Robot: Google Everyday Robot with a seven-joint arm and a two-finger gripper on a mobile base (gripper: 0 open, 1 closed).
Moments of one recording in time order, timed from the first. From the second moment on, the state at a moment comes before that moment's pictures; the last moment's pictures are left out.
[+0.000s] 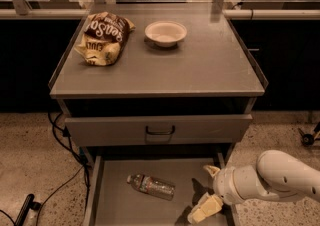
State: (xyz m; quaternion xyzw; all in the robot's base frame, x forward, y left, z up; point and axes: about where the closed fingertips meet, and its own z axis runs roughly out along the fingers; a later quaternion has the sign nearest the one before) arm 0.400 -0.122 0.542 -0.47 0.80 0.28 0.25
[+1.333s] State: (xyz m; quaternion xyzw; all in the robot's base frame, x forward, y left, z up) arm 0.450 -0.073 0.467 -0.42 0.81 0.29 0.29
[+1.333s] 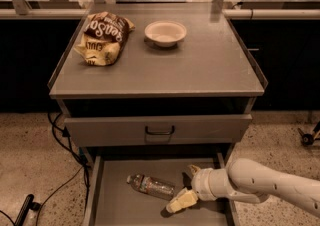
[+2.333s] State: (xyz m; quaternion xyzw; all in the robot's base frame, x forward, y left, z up) arm 0.493 -0.022 0.394 -0.44 0.81 0.24 0.31
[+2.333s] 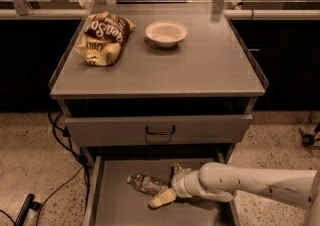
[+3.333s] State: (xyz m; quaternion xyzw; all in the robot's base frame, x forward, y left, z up) arm 0.502 -0.003 0.346 -0.47 0.81 0.17 0.29
